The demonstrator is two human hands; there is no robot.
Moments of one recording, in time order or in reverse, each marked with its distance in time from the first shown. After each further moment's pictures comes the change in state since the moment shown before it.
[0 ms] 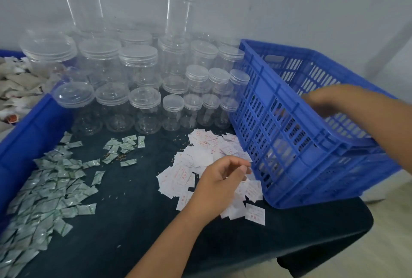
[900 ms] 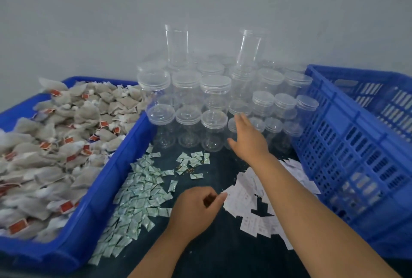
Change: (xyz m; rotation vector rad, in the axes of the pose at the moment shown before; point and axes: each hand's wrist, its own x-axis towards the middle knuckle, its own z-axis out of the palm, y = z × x) left_hand -0.056 -0.048 -0.172 0.888 0.419 0.162; right_hand 0.050 -0.250 0.160 0.122 0.571 -0.629
